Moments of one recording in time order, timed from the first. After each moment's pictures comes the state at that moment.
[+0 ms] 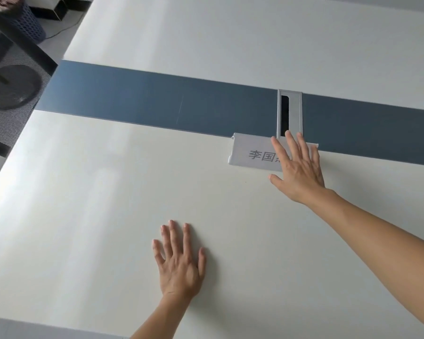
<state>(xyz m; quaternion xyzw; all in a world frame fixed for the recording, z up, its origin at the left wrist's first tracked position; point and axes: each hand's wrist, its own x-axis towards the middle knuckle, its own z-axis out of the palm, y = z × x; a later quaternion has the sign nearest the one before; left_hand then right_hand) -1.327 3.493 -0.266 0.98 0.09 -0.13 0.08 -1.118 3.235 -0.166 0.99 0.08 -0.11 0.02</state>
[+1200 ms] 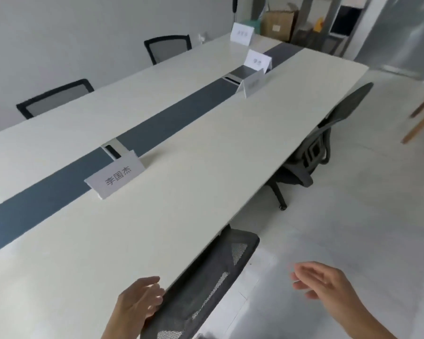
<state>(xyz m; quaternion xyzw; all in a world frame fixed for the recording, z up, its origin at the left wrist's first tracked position) -1.482 3.521 -0.043 0.79 -0.07 -0.38 0.47 -1.756 3.272 -0.024 0.62 -0.52 0.09 -0.58</state>
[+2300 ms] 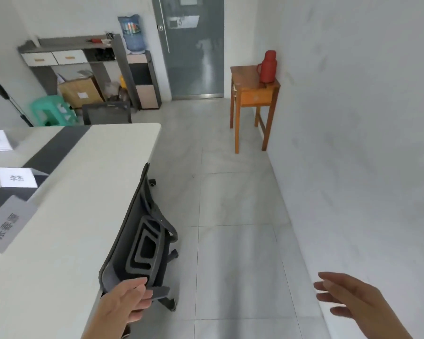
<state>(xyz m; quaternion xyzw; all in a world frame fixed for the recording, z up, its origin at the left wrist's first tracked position) -1.700 2.793 0.013 0.70 -0.38 -0.51 0.34 -2.108 2.822 0.023 0.35 -0.71 0.35 -0.50</state>
